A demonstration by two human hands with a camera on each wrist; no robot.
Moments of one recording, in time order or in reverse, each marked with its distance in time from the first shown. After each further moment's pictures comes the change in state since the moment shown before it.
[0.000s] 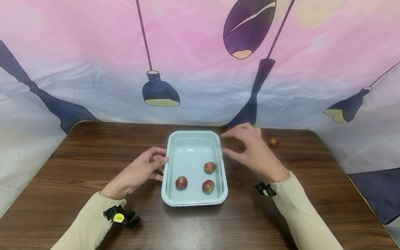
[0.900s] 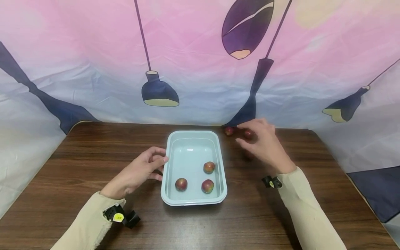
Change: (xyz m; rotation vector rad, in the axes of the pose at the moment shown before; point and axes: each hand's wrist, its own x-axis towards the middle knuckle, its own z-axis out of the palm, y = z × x) left_hand 0.000 0.000 0.000 -0.008 -0.005 -0.001; right_hand -0.005 0.036 -0.014 -0.071 0.059 0.194
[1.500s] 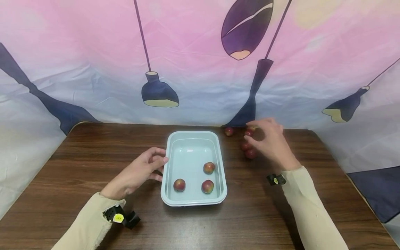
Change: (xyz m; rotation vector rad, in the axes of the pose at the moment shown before) left_hand -0.001 0.002 0.001 -0.003 -0.011 0.015; right_hand -0.002 0.026 -0.006 -0.015 0.012 0.073
